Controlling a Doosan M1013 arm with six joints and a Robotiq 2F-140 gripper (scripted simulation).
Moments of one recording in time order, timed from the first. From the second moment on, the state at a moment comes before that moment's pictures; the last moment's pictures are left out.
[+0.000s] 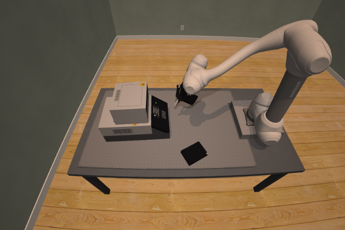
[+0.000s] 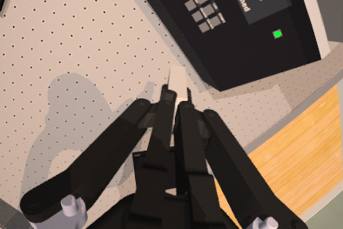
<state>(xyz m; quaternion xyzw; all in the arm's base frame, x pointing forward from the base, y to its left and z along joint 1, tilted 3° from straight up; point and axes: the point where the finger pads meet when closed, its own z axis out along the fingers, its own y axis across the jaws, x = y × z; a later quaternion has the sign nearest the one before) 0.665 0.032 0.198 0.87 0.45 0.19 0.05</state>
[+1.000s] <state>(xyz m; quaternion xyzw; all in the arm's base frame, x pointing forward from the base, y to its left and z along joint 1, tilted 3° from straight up) 0.702 0.039 0.172 0.87 0.45 0.19 0.05</state>
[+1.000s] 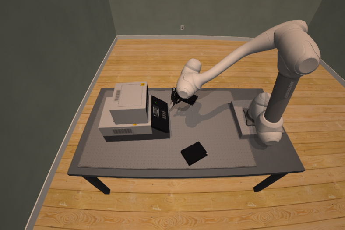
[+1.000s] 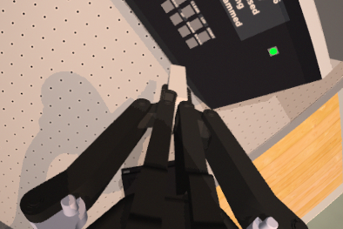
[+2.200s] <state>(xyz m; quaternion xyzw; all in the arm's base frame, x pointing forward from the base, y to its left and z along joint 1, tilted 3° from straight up) 0.739 0.046 0.144 0.87 0.45 0.19 0.05</state>
